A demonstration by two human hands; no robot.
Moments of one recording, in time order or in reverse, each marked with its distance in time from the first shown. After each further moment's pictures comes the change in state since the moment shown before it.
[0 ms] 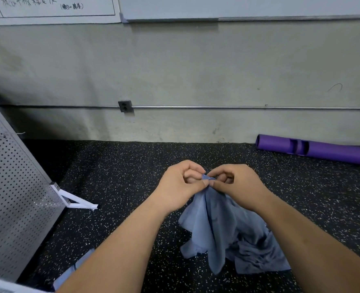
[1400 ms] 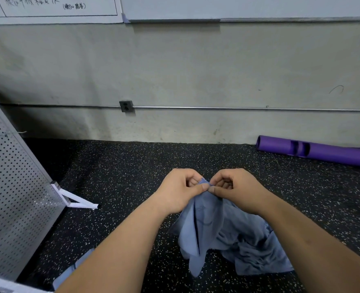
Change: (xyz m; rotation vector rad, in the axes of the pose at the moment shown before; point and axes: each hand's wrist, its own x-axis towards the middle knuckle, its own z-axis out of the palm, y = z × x) left_hand 0.002 -0.009 -0.005 0.161 -0.059 0.004; right_hand -0.001 0.002 0.002 0.057 -0.139 0.002
